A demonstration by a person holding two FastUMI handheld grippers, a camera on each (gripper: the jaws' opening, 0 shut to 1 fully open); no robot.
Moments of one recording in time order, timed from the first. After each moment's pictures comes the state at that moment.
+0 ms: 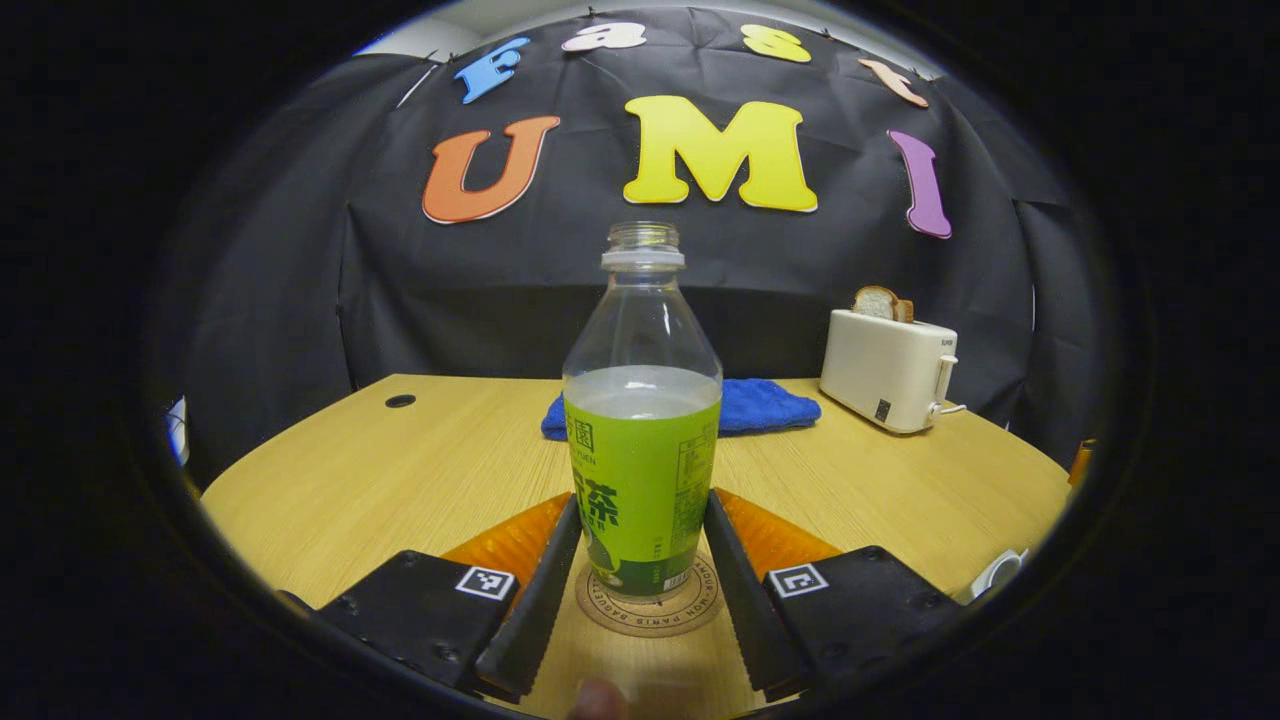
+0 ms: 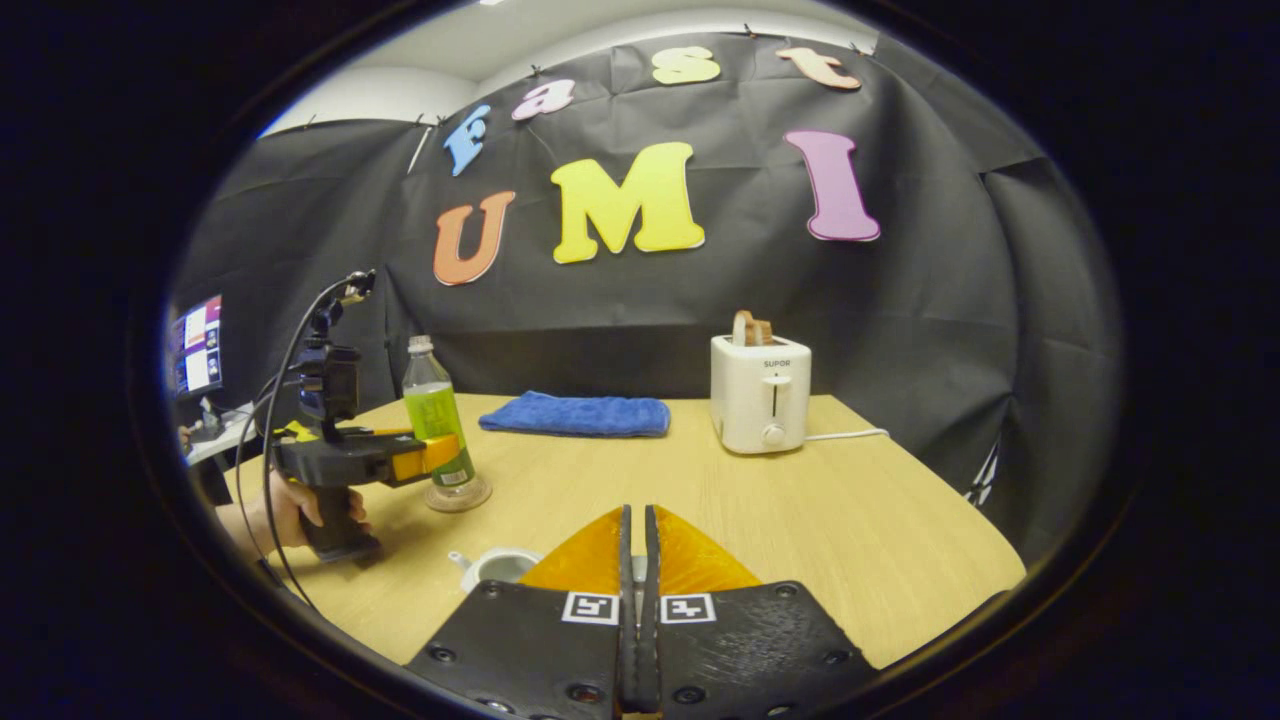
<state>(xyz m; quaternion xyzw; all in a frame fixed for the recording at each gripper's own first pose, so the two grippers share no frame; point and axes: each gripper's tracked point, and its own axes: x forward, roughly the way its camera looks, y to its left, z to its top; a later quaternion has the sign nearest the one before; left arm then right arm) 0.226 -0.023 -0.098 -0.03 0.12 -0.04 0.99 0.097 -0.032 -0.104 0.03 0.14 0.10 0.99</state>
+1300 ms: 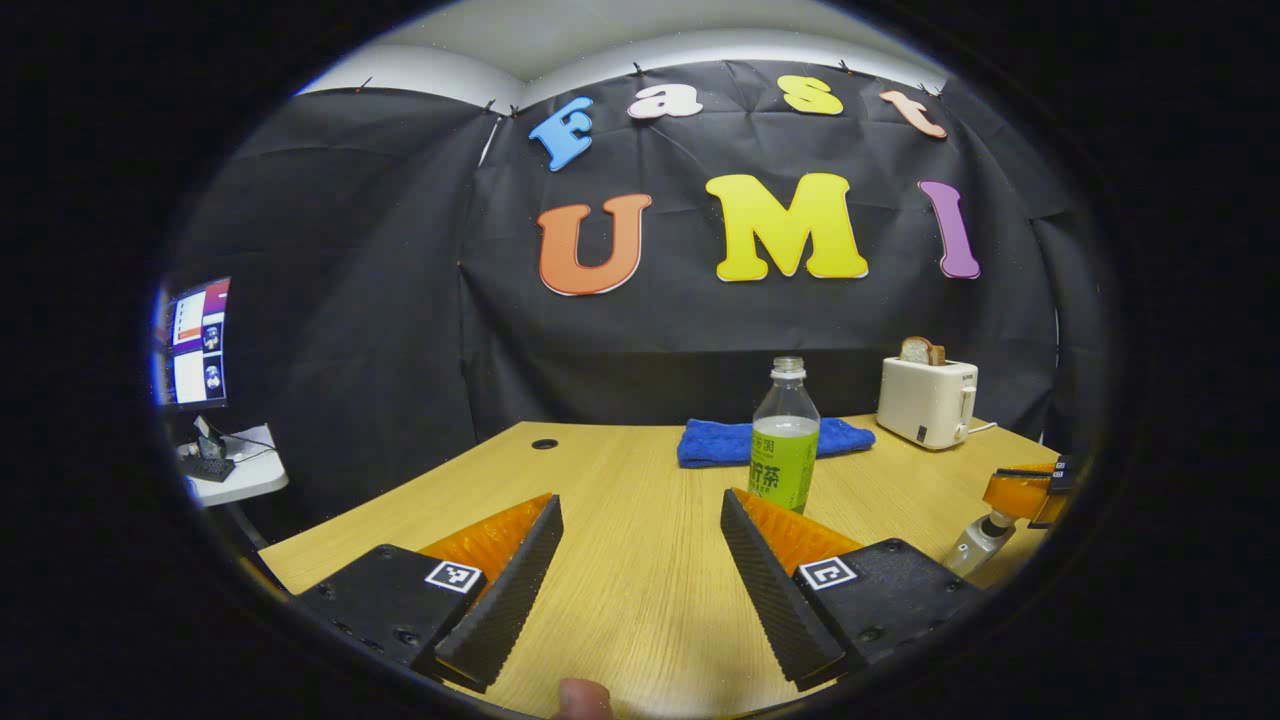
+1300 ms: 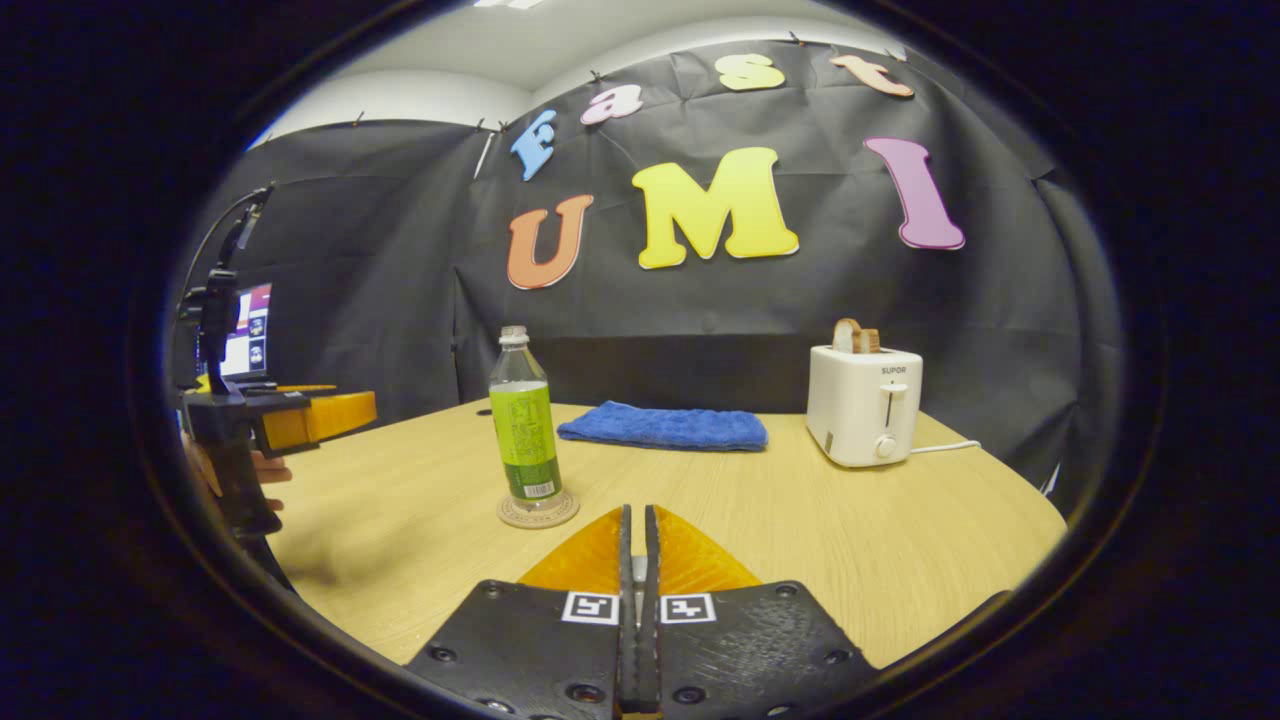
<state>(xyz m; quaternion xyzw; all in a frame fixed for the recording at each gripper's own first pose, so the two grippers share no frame) 0.090 0.100 -0.026 -0.01 0.03 0.07 1.00 0.111 0.061 -0.122 0.02 0.10 0.19 0.98</state>
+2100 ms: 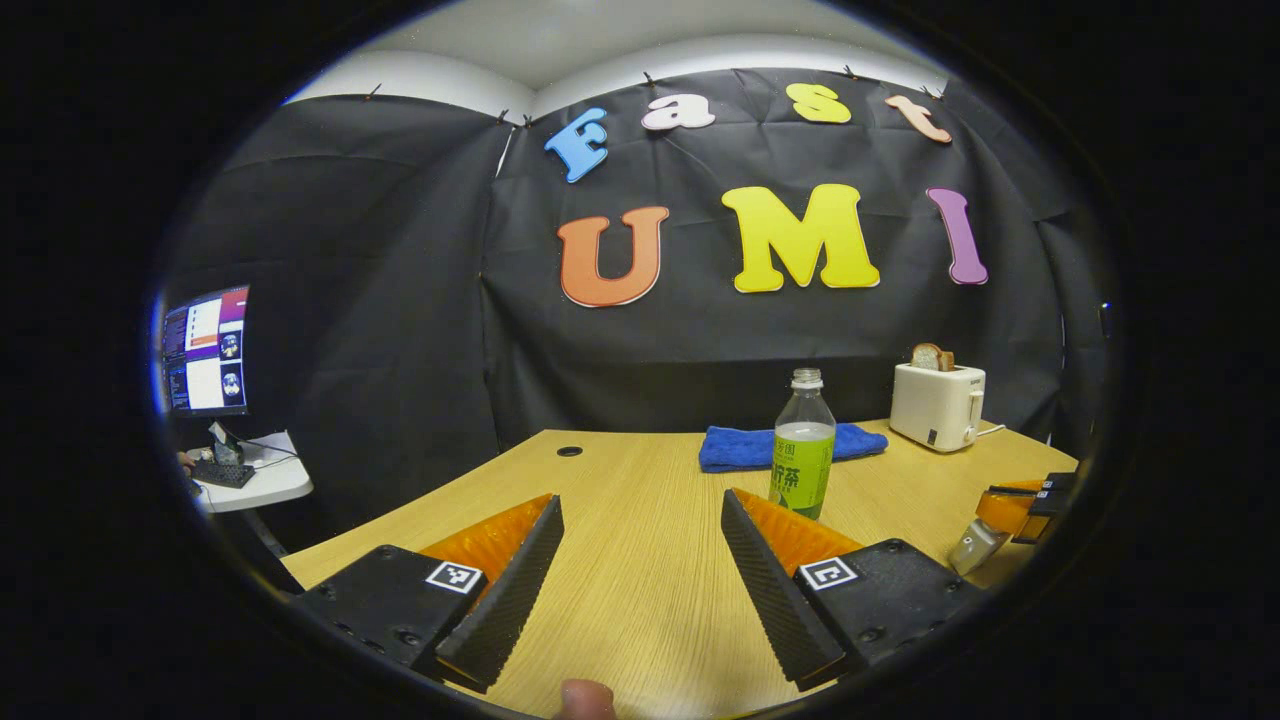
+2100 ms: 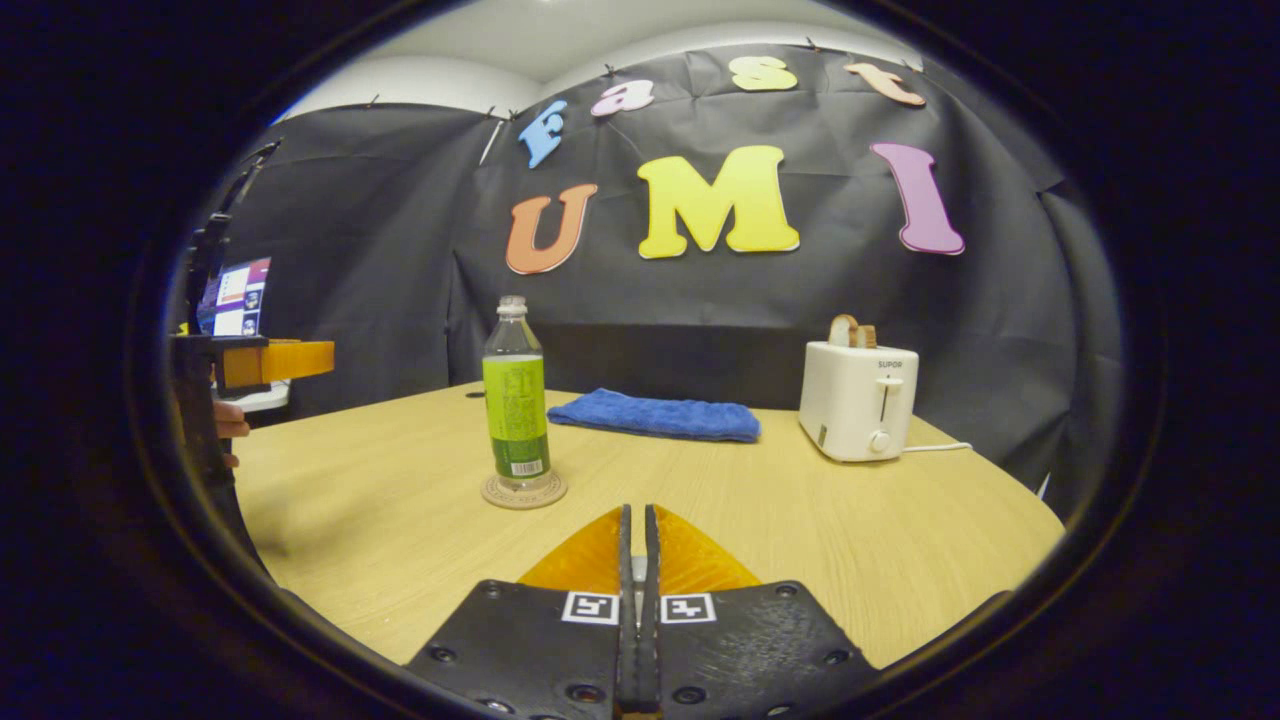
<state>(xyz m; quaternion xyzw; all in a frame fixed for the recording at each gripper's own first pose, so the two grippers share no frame) 0.075 0.112 -0.026 0.00 0.03 0.08 1.00 0.114 0.061 -0.145 -0.01 0.10 0.17 0.98</state>
